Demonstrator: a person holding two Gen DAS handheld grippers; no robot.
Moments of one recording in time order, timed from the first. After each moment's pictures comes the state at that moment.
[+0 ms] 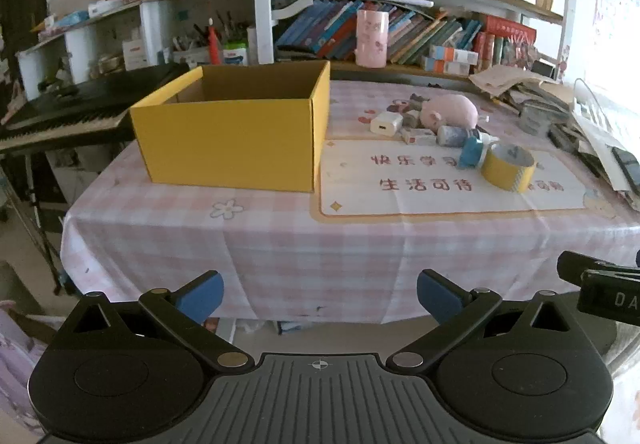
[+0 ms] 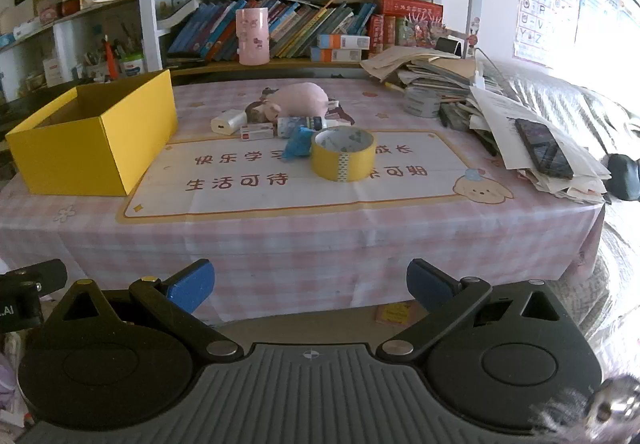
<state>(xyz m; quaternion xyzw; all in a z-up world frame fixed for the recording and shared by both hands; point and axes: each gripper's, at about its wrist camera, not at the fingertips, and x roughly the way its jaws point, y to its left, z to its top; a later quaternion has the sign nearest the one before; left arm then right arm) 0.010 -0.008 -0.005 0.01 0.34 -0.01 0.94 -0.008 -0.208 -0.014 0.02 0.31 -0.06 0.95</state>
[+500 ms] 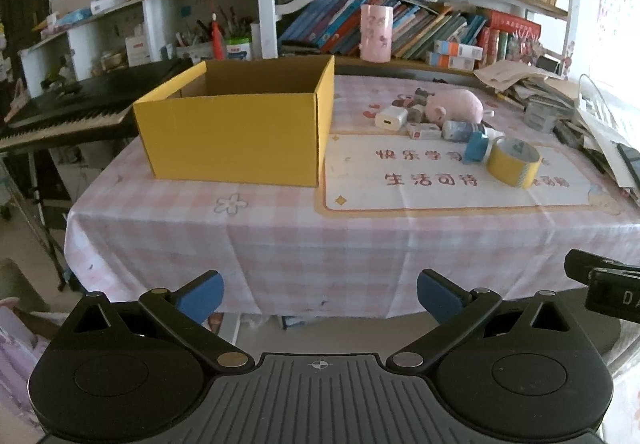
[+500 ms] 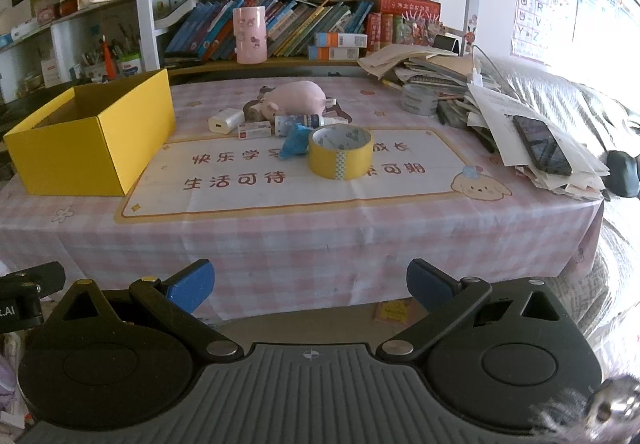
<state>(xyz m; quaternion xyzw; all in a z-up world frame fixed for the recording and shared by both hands) 0.011 -0.008 -0.005 0.01 0.35 -0.01 0.94 -0.008 -0.208 -0.015 0.02 0.32 -0.07 0.95</state>
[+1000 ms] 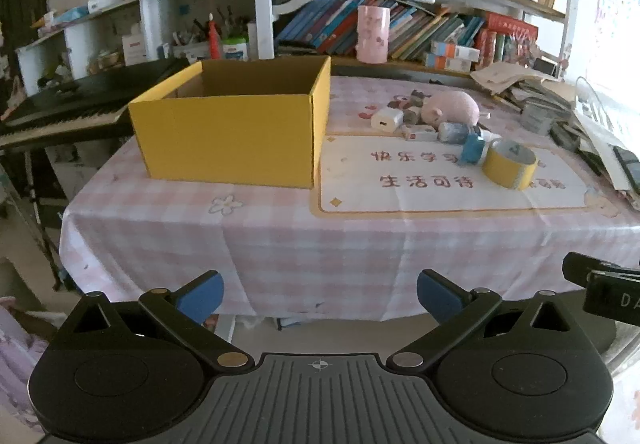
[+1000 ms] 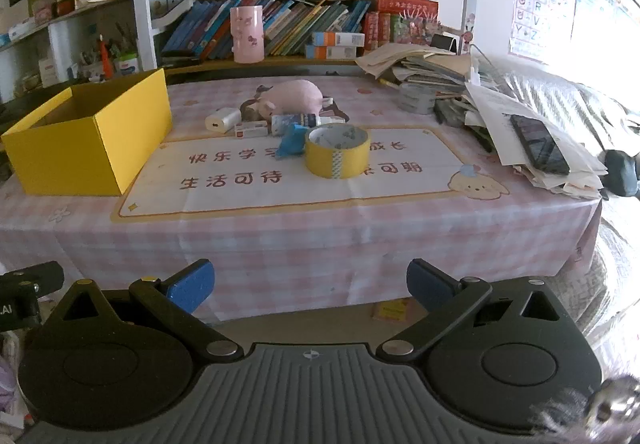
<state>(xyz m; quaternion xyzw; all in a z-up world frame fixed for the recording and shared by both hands) 0.012 -0.009 -0.005 0.00 0.34 -0.02 0.94 -0.009 -0.212 -0.017 0.02 0.32 -0.07 0.95</state>
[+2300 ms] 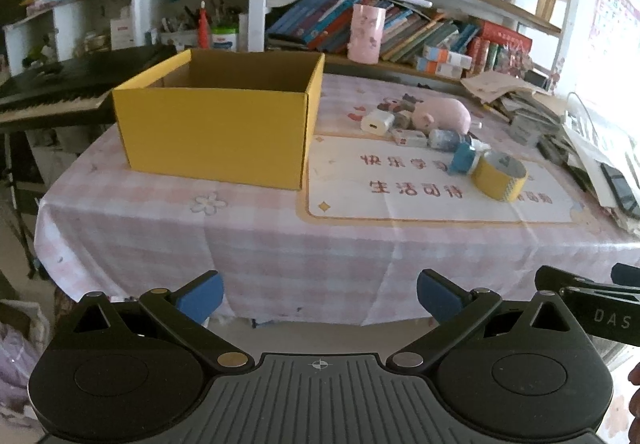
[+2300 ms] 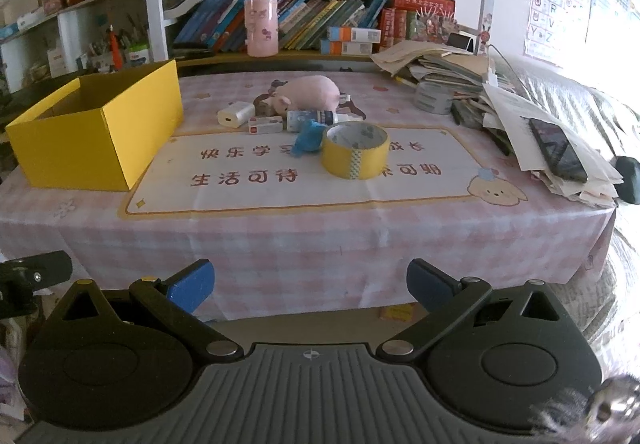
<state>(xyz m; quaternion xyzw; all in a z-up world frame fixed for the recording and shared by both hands) 0.028 0.004 -0.007 -0.03 0.35 -0.04 0.94 0.012 -0.204 -0.018 0.02 0.33 -0.05 0.94</state>
